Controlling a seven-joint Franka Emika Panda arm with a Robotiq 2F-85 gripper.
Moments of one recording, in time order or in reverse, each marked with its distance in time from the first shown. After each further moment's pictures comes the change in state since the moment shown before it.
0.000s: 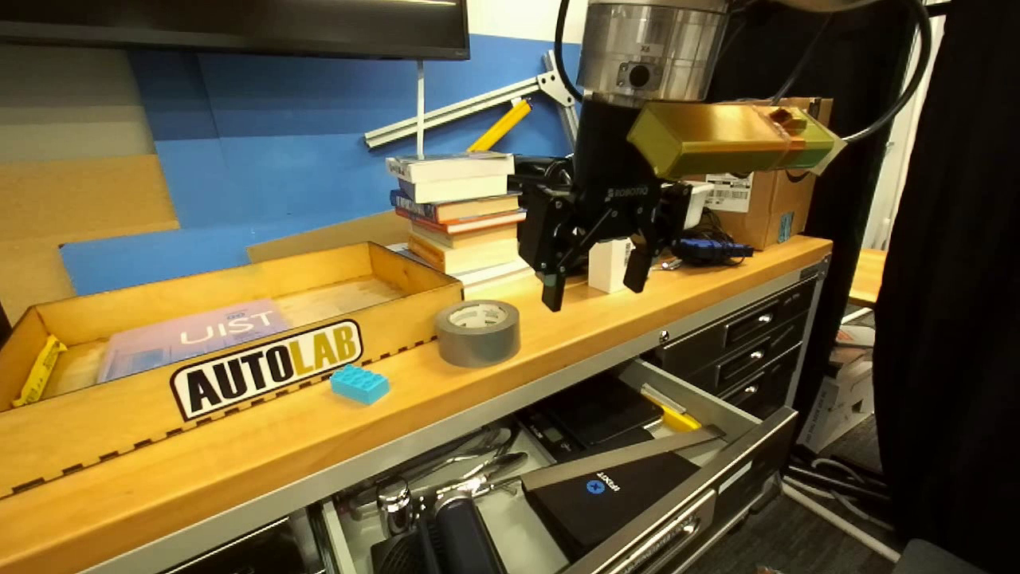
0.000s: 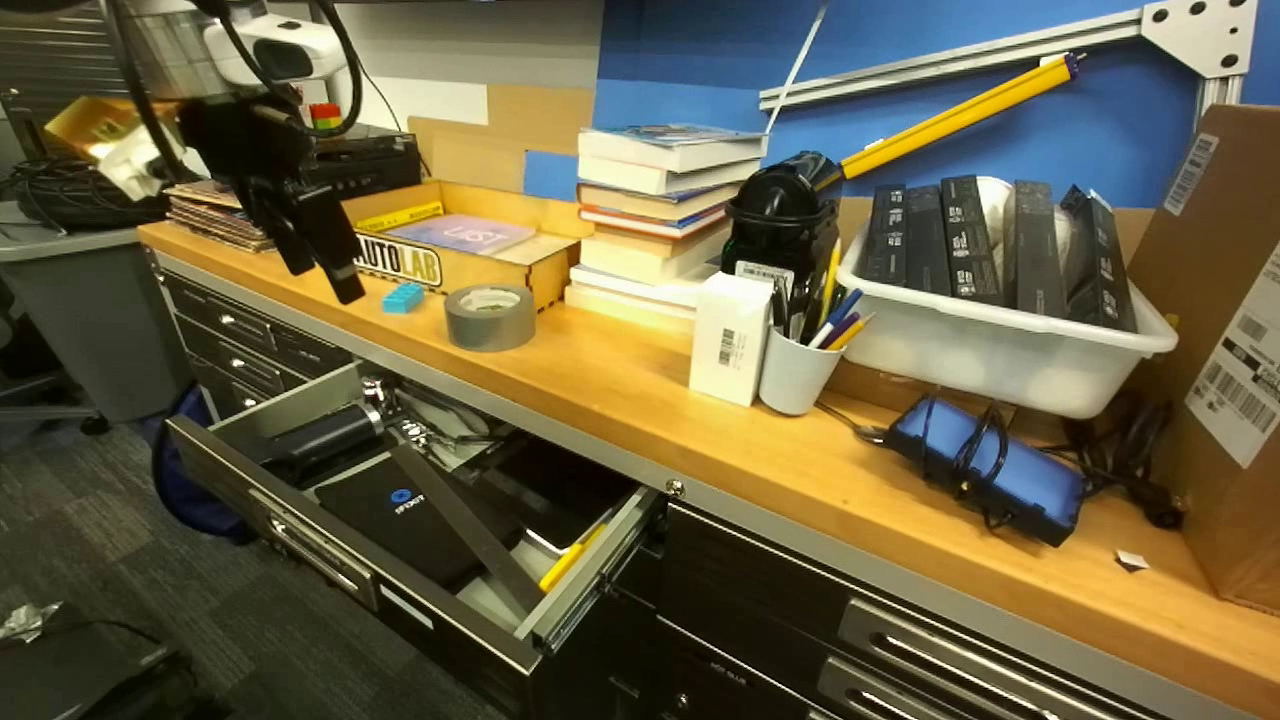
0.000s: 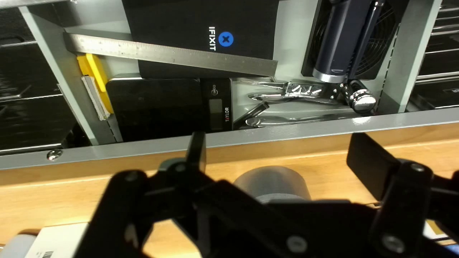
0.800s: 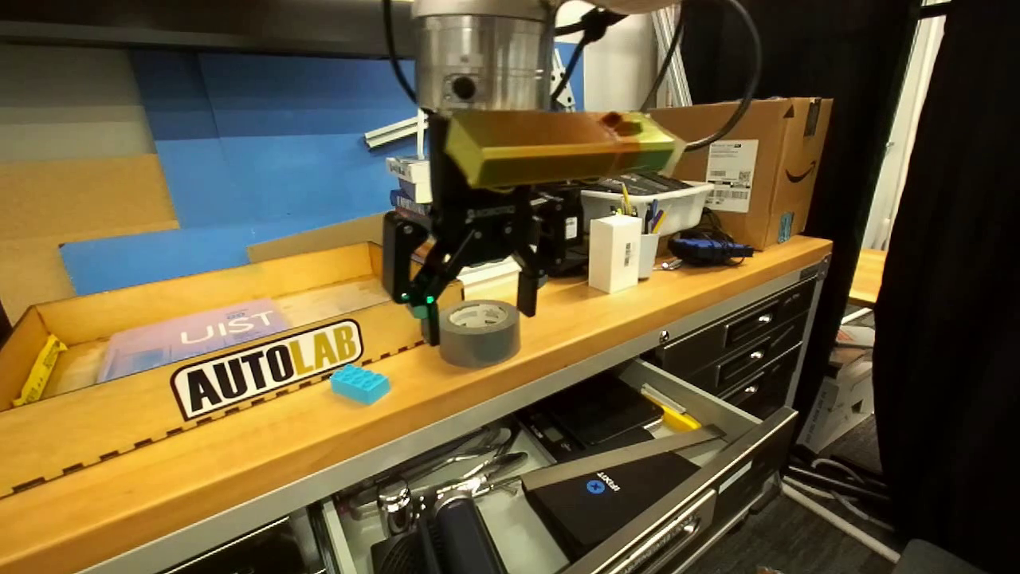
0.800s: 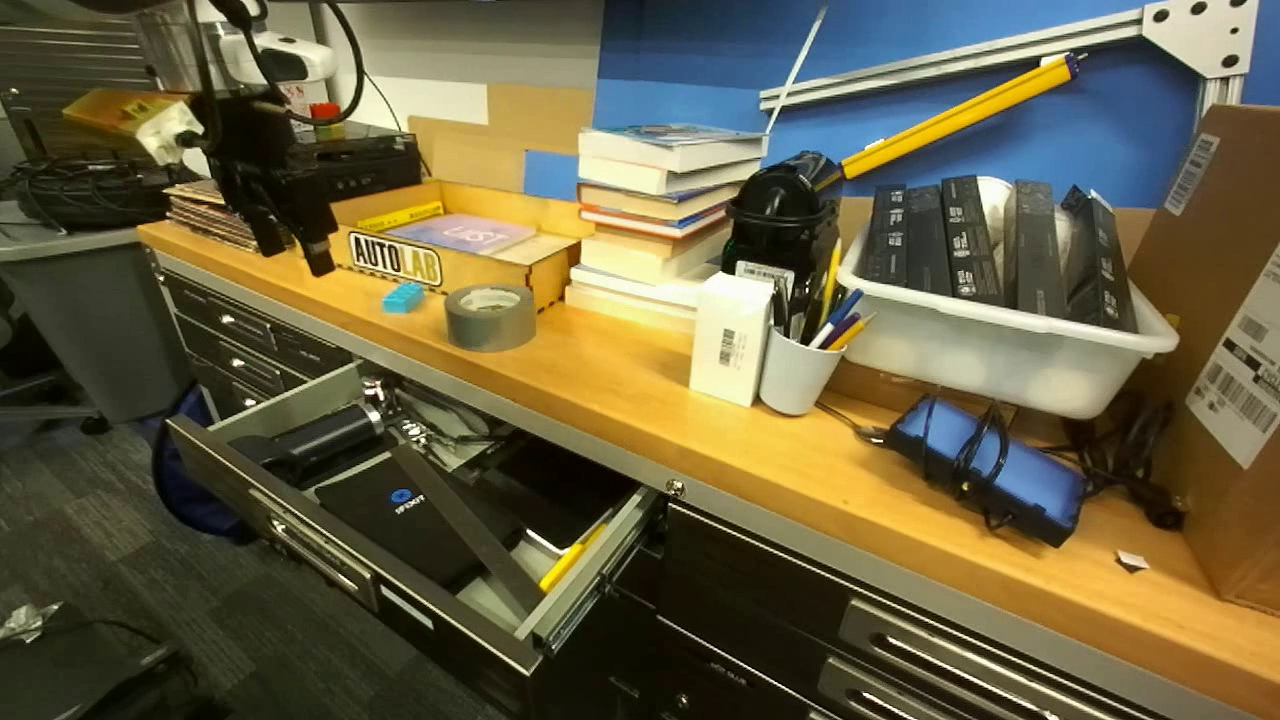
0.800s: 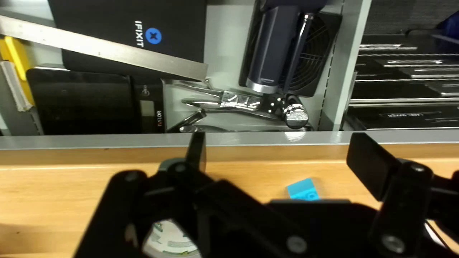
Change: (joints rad) arm 0.065 0.273 0.120 0.249 -0.011 -0.076 0.101
